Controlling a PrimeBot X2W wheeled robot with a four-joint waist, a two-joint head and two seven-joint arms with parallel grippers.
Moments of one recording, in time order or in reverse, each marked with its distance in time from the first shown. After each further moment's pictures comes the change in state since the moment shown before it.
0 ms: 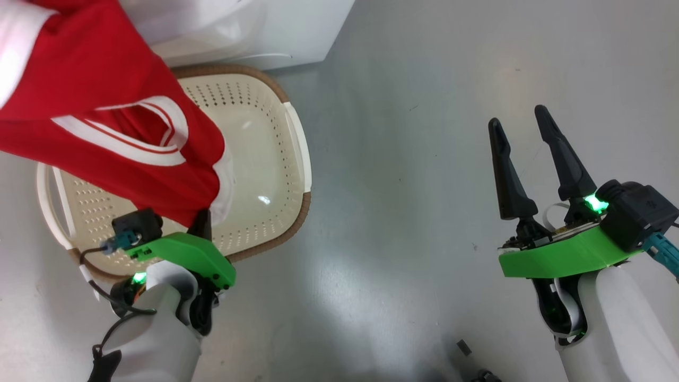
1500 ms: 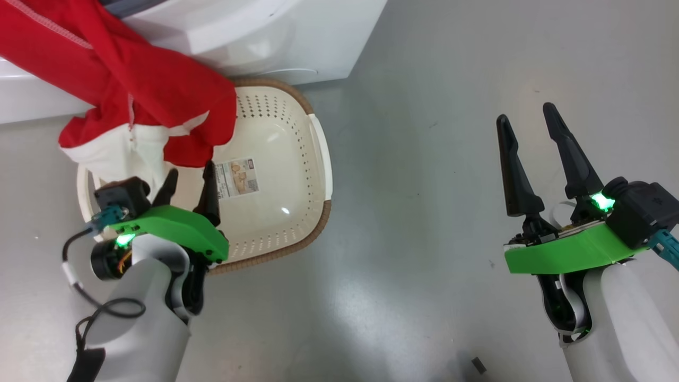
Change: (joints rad) left arm 0.065 0.066 0.077 -0.335 0.154 0.089 0.001; right arm -0.009 -0.002 -0.019 0.013 0.000 0.000 0.000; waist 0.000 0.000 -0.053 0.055
